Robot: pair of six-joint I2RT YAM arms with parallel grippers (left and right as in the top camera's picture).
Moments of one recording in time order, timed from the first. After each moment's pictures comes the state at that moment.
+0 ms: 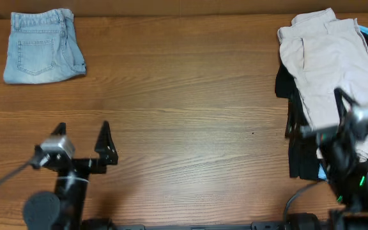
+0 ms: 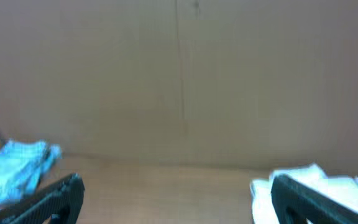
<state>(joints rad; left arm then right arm) 0.05 0.32 0.66 -0.38 0.12 -0.21 0.01 0.58 0.88 -0.29 -0.21 0.08</state>
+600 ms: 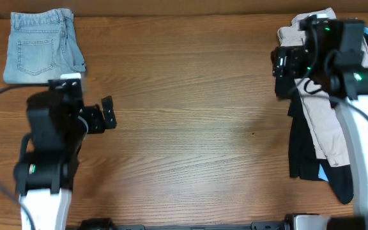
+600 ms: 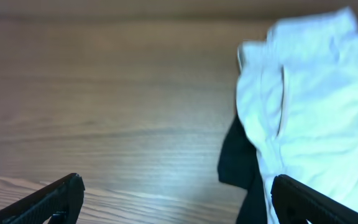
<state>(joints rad) 0.05 1.00 1.04 -0.72 0.07 -0.07 0.00 1.51 1.52 -0.83 -0.12 -0.03</state>
